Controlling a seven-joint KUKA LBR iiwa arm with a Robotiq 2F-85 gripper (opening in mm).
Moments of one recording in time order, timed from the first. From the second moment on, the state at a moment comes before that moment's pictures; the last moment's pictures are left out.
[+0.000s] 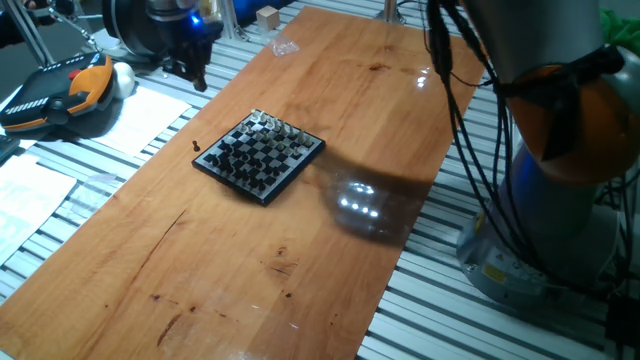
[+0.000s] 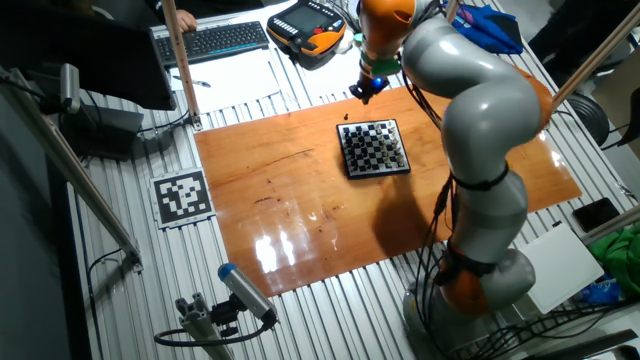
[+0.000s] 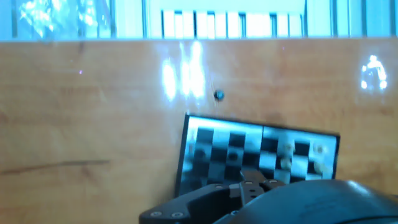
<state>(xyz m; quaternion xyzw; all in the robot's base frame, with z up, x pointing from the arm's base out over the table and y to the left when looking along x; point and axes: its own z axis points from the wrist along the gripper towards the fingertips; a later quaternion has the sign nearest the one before) 0.657 0.020 0.212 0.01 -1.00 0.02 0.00</state>
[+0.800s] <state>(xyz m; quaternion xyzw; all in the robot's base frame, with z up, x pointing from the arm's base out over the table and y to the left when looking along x) 0.658 0.020 0.214 0.01 -1.00 0.03 -0.01</state>
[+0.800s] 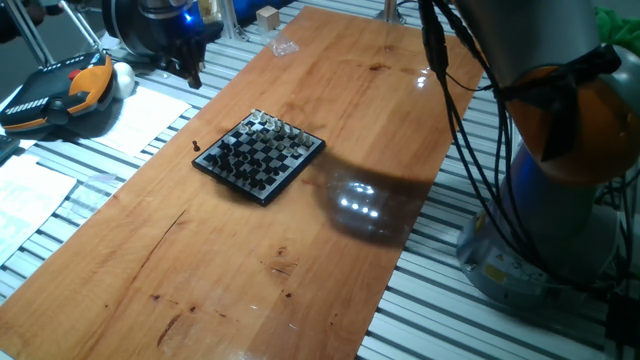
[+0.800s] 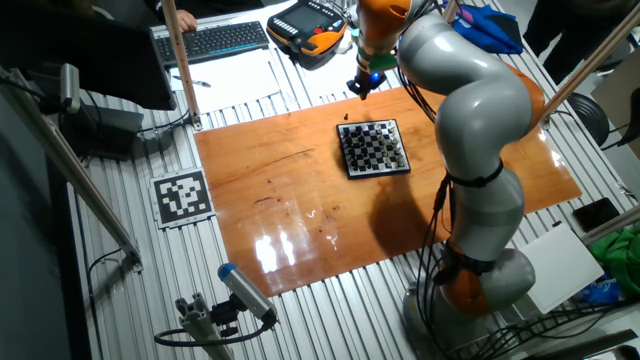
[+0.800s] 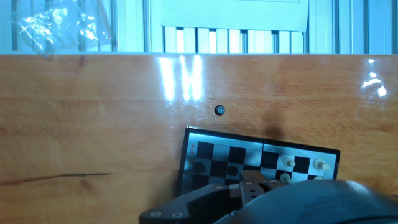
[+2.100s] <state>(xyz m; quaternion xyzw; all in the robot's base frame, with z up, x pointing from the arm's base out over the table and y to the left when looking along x) 0.694 0.025 0.149 -0.01 -1.00 0.02 0.00</state>
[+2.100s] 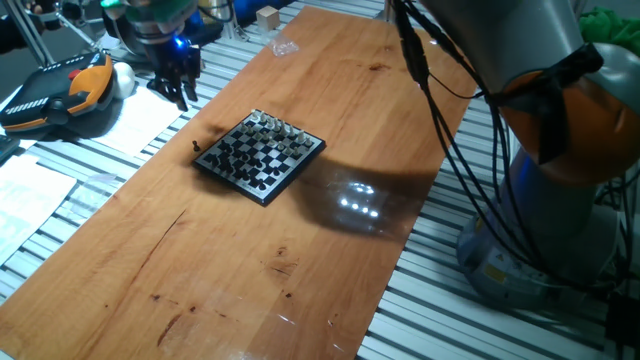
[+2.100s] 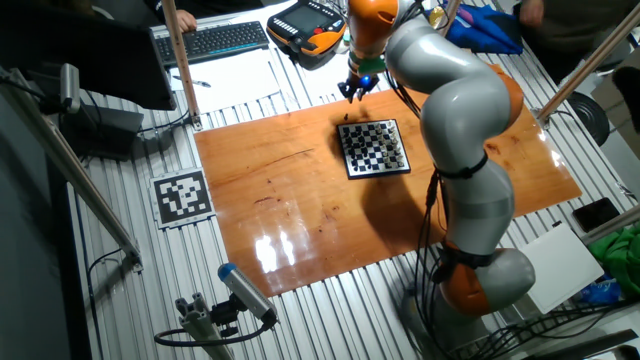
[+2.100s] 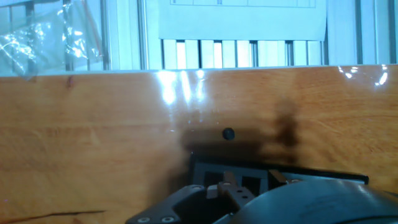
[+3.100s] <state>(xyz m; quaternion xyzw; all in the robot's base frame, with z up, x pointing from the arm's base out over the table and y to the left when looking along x) 0.703 0.024 0.107 -0.01 -1.00 0.01 0.00</state>
